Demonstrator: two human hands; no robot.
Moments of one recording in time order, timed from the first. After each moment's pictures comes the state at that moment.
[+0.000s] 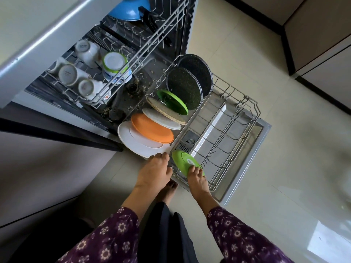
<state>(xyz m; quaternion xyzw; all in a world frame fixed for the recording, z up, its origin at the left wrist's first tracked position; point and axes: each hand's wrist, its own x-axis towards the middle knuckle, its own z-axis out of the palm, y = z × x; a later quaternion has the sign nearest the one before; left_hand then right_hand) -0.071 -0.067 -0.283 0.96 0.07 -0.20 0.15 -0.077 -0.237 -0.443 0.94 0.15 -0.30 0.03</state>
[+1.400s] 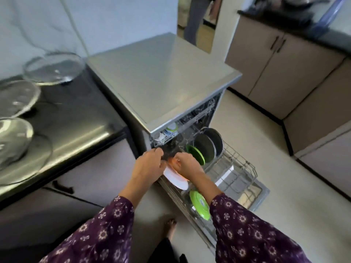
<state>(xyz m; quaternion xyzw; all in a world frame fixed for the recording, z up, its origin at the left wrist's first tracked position) -0.160 0.013 0.000 0.96 0.21 0.00 0.17 -0.051 -0.103 -0.060 0.89 0.37 -0.18 -0.21</state>
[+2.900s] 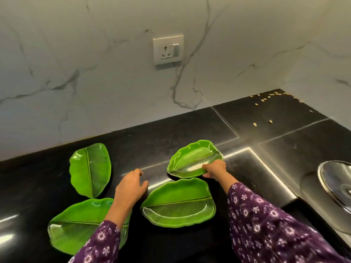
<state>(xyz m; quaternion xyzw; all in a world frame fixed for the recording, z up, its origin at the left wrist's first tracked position) -0.943 -0.083 0.061 0.28 0.94 0.17 0.10 -0.818 0.198 0.033 0.58 0.61 -0.54 -0.01</state>
